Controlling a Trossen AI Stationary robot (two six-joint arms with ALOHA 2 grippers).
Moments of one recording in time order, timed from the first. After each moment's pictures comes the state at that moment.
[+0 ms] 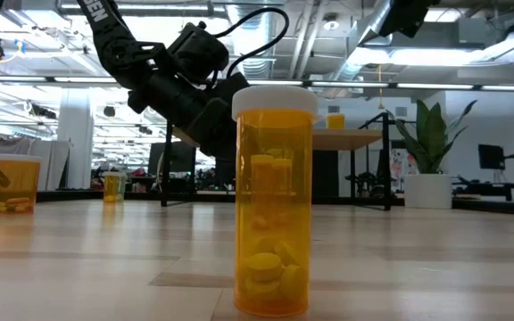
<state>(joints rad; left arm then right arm) 0.14 1.77 0.79 0.41 0.13 0.10 -0.12 1.11 1.27 -0.99 -0.05 0.13</state>
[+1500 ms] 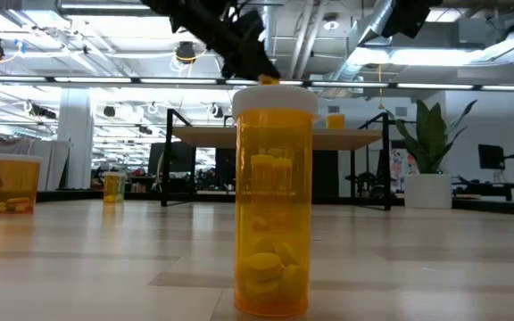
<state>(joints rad) 0.44 1.64 1.38 -0.24 0.05 0.13 -0.12 1.11 1.27 -1.01 -0.05 0.12</state>
